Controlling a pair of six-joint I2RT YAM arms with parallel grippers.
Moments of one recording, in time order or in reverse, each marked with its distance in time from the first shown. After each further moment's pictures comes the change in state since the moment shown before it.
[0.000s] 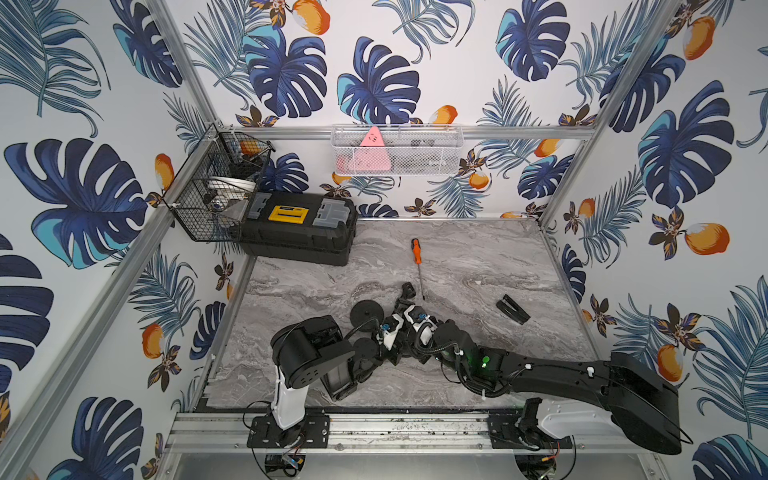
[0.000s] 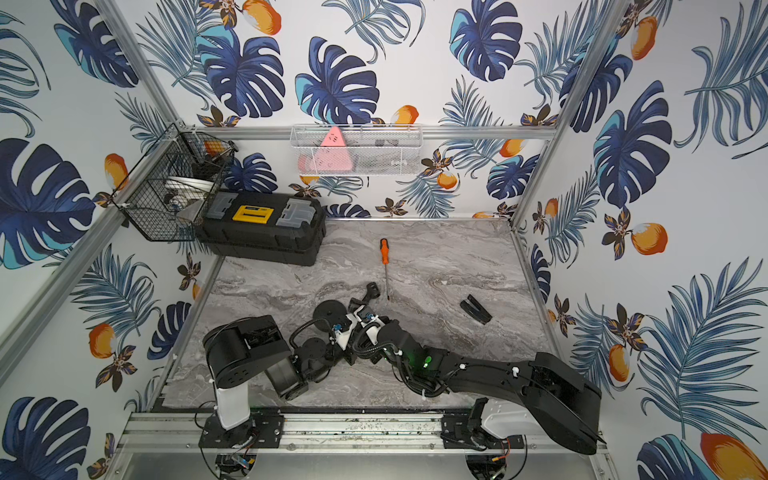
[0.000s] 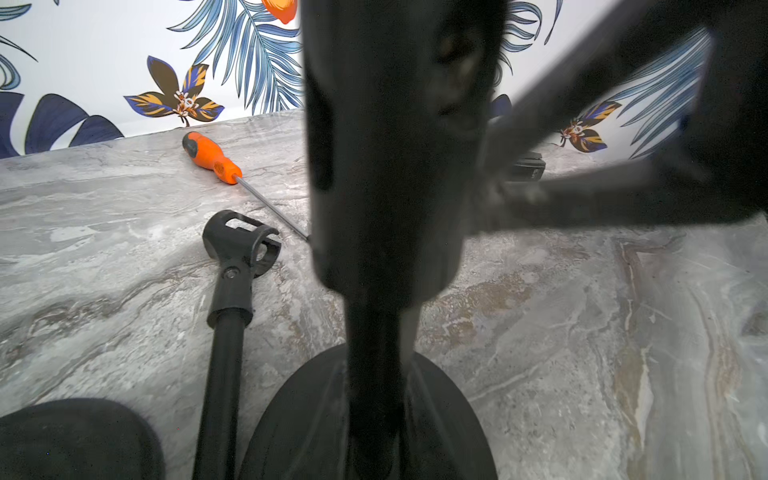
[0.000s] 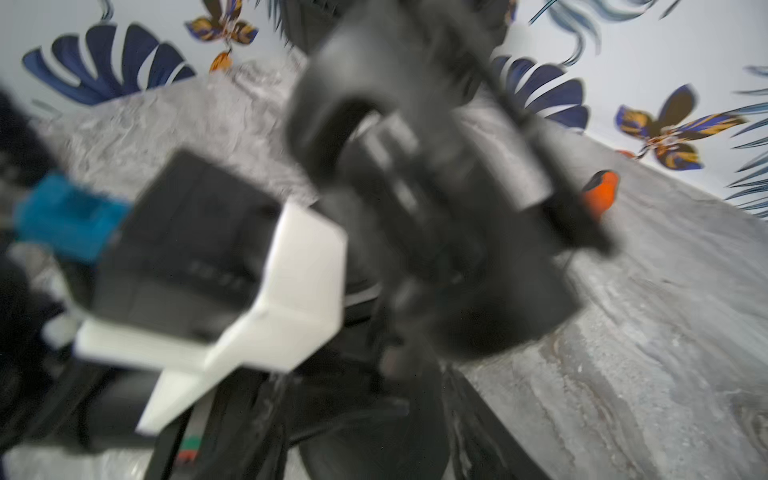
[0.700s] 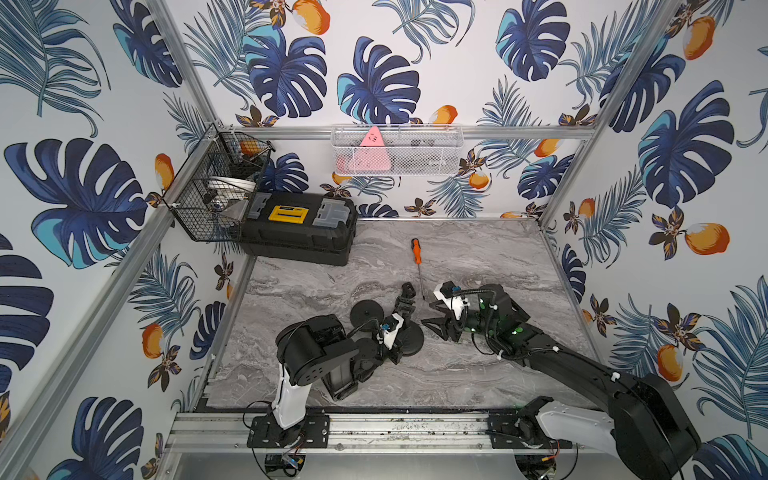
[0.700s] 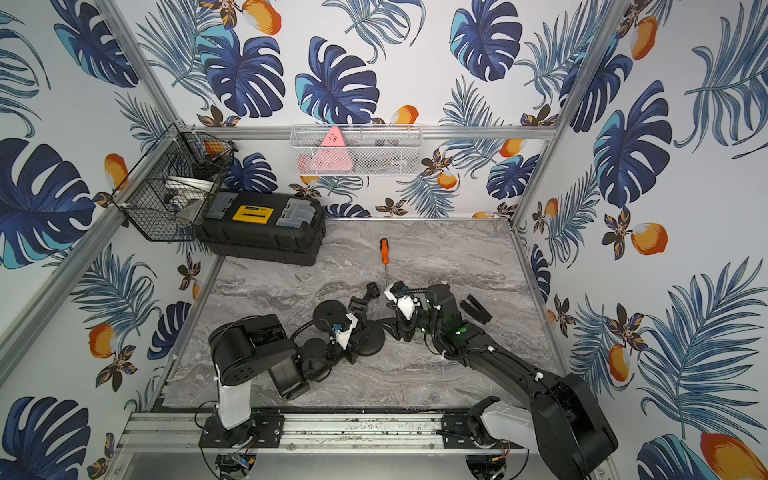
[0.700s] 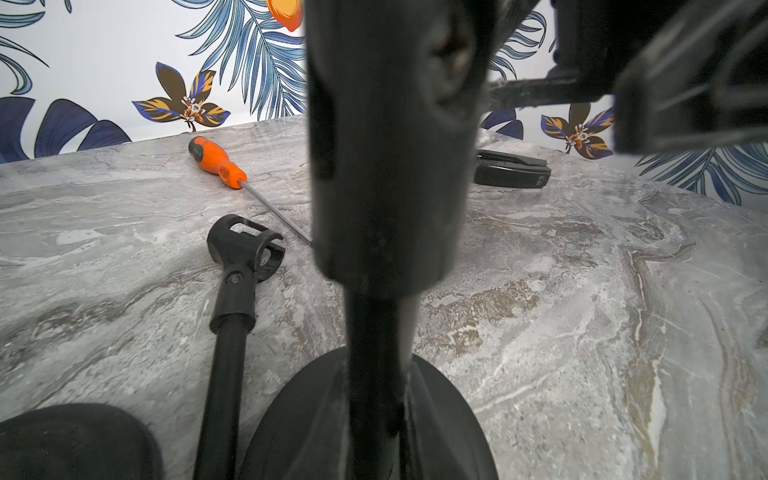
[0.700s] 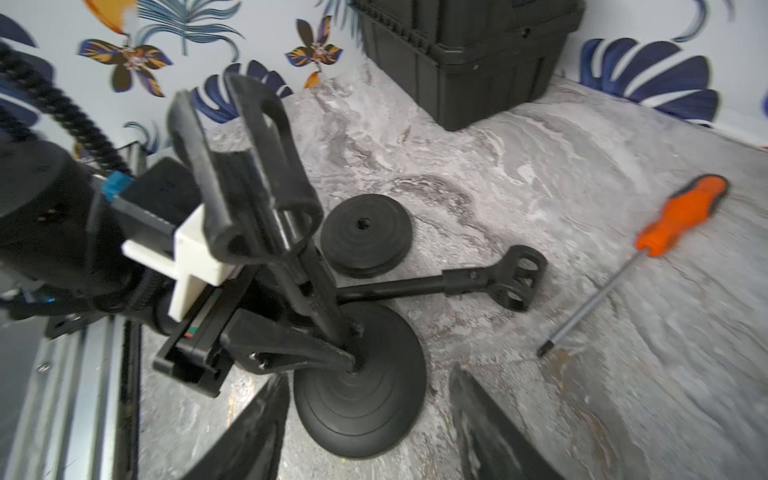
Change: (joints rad) left arm 0.000 0.027 0.006 0.031 -0.007 0.000; right arm -0.566 -0.044 0.050 -0.118 -0.913 -0.220
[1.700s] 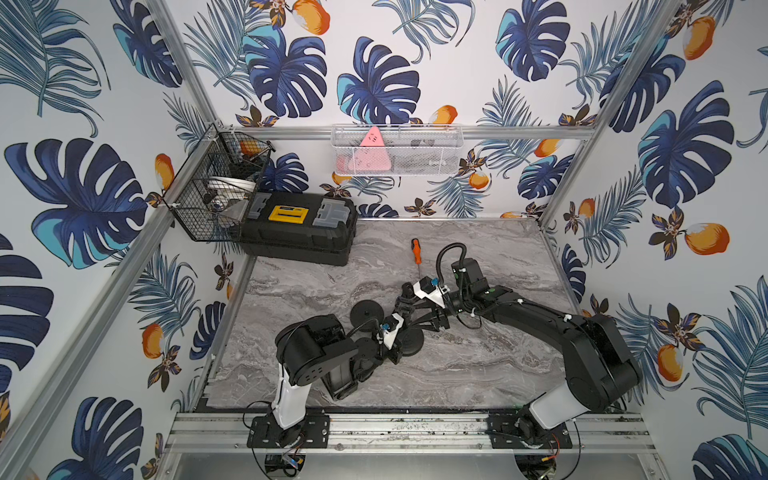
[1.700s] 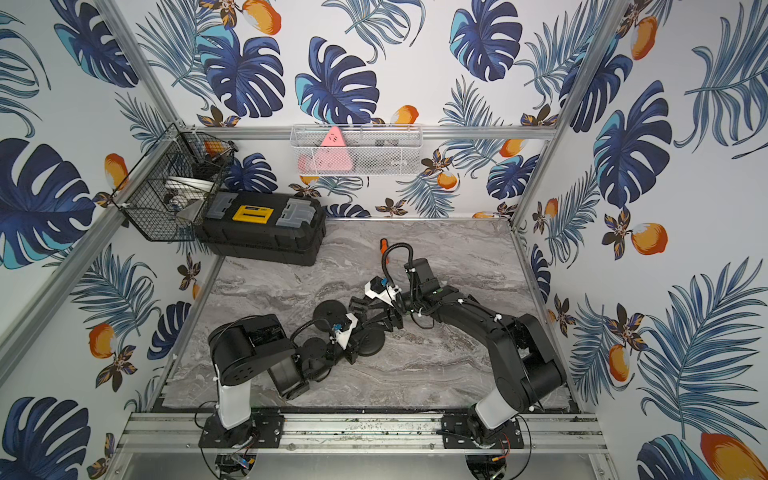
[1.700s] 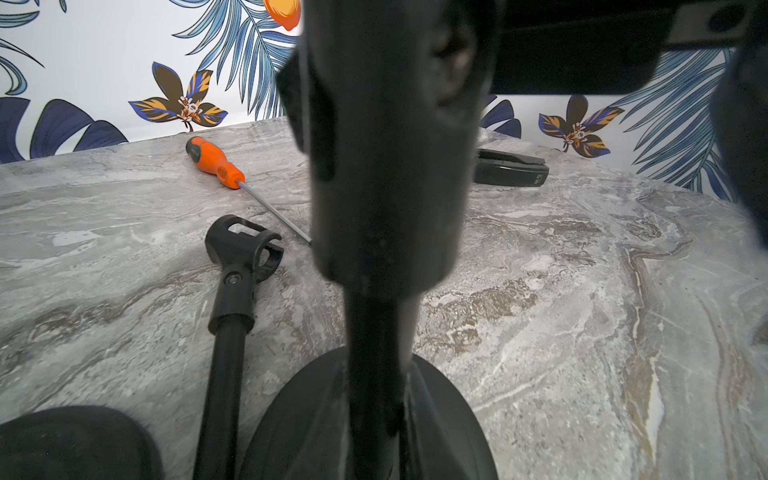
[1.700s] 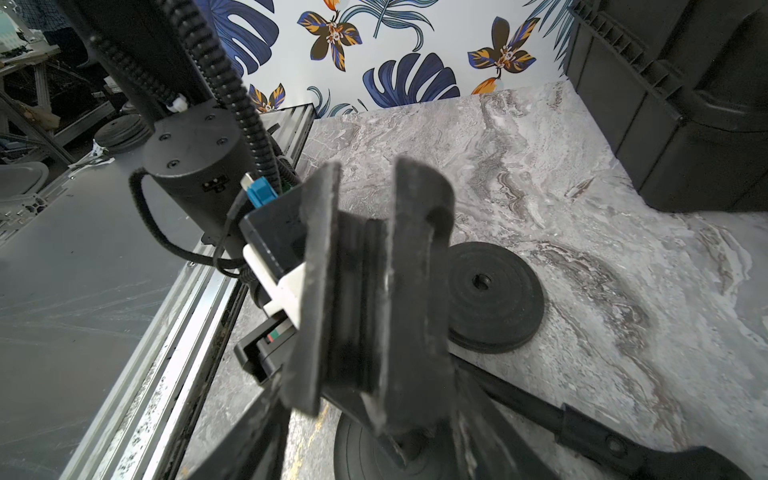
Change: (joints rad) left arm 0.004 -0.003 0.000 -0.001 0.019 0.002; right arm -0.002 0.376 0.357 -0.291 -0.428 -0.437
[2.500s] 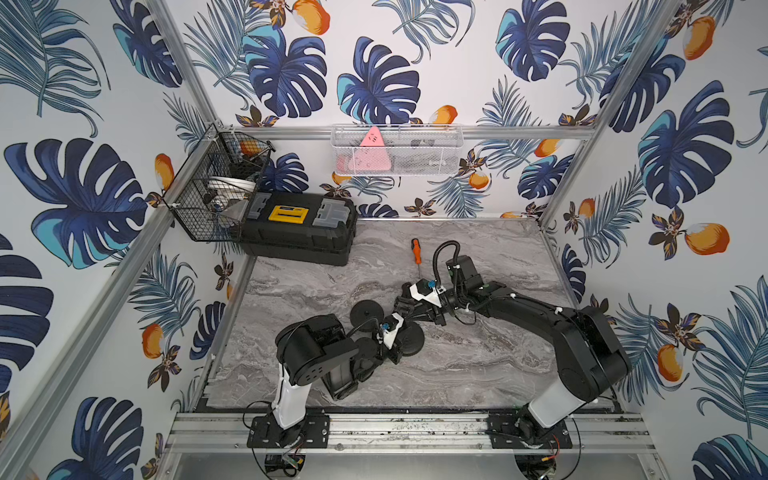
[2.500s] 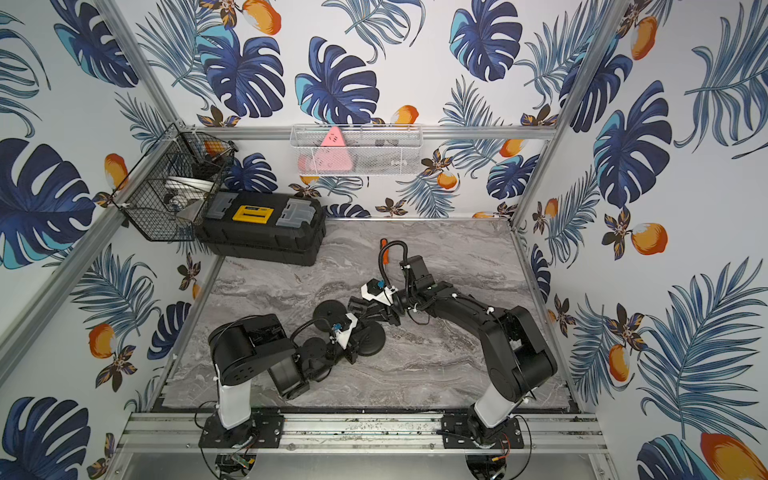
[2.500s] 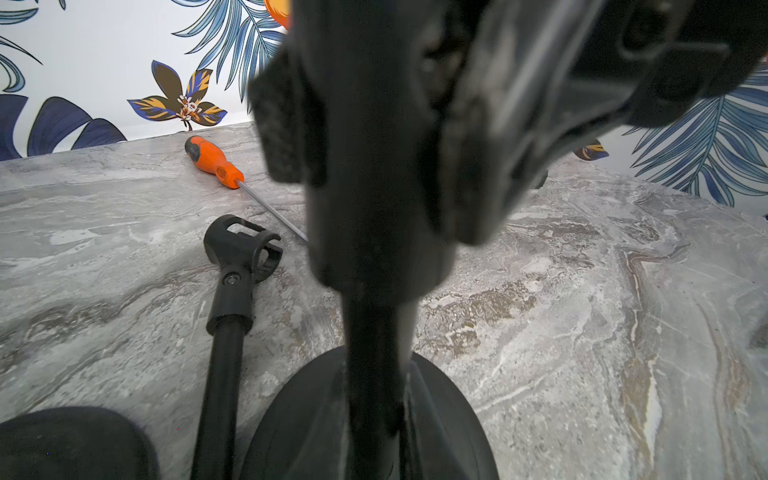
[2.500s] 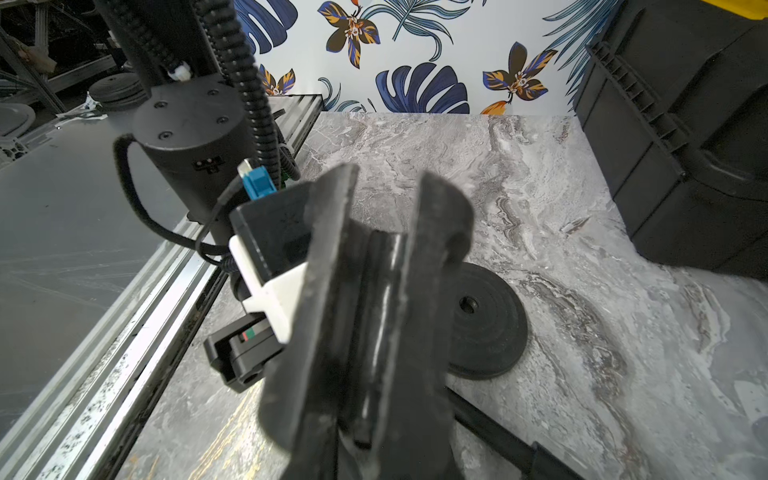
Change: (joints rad) left arm 0.000 0.001 0.002 0.001 0.002 -0.003; right arm 0.012 0.055 0.051 -0.027 -0.014 -0.170
